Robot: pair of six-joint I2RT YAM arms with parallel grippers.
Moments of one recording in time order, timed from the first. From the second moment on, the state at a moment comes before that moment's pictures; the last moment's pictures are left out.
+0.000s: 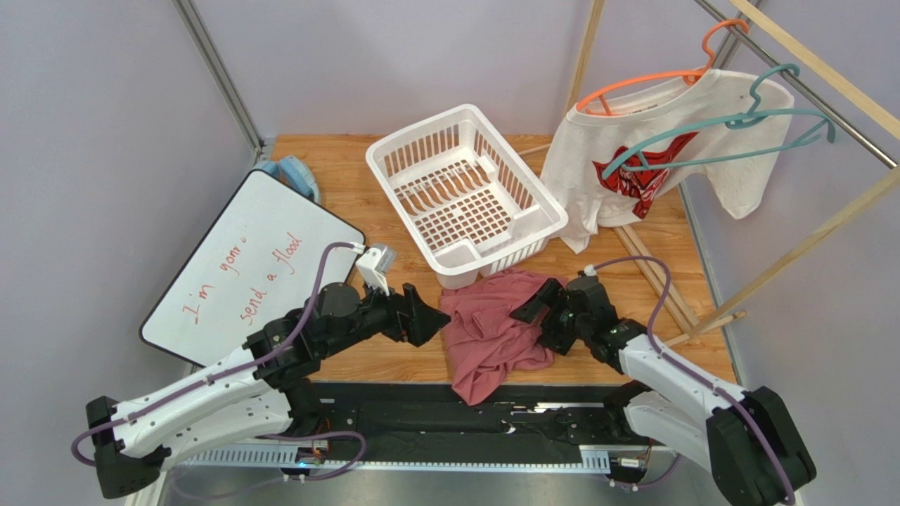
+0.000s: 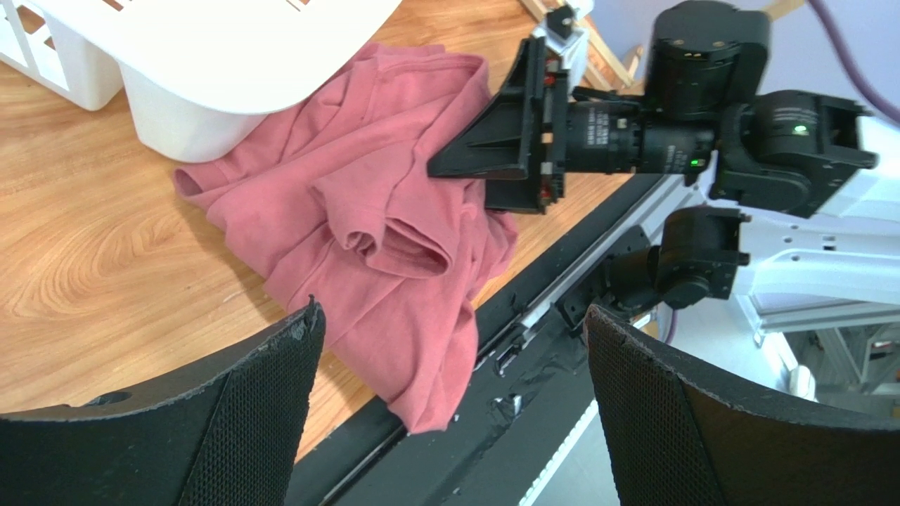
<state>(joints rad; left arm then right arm) -1.03 0.69 0.66 -0.27 -0.10 -0.67 0.47 0.95 0.31 -0.17 -0.16 1.13</state>
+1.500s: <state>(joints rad) -1.03 0.51 0.58 -0.33 -0.29 -0.78 0.72 0.73 0.87 -0.20 -0.49 0.65</state>
